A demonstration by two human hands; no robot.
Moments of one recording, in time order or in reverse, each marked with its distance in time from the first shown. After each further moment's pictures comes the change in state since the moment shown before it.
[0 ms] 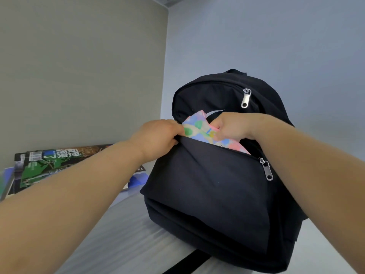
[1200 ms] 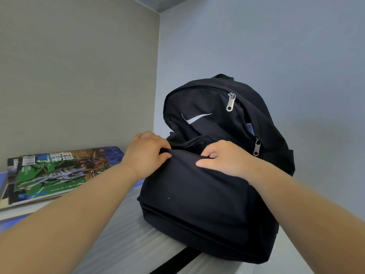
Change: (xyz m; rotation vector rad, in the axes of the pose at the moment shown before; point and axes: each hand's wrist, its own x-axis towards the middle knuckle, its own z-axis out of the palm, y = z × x) left_hand -0.017 0.001 0.029 -0.096 0.131 -0.105; right_hand -0.042 0.007 0.059 0.157 0.267 -0.053
